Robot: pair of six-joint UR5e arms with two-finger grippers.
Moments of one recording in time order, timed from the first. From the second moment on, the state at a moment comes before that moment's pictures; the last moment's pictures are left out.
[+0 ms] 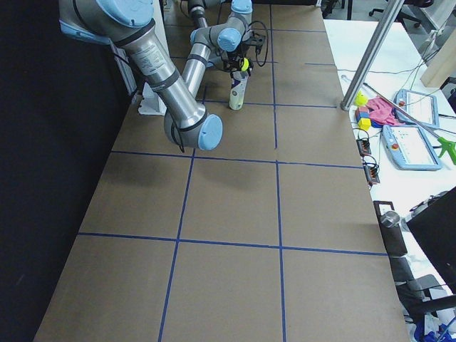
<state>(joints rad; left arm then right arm) -0.41 -2.18 -1.33 -3.31 -1.63 -0.32 0.60 -0.79 1.92 -1.74 2.04 1.53</state>
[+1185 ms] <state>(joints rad) -0.41 -2.16 -1.34 -3.32 -1.63 -0.33 0.65 -0.82 1.94 -1.74 2.03 1.52</state>
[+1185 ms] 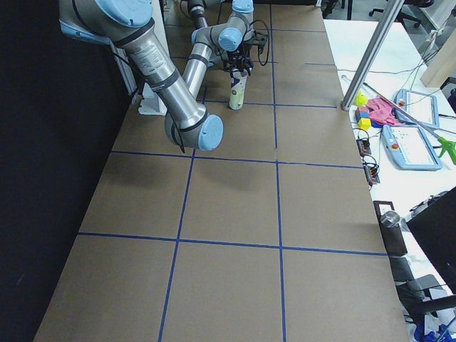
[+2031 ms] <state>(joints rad) -0.45 -1.93 -1.55 -3.31 -1.64 -0.36 0.96 -1.01 1.97 -1.74 2.13 1.20</state>
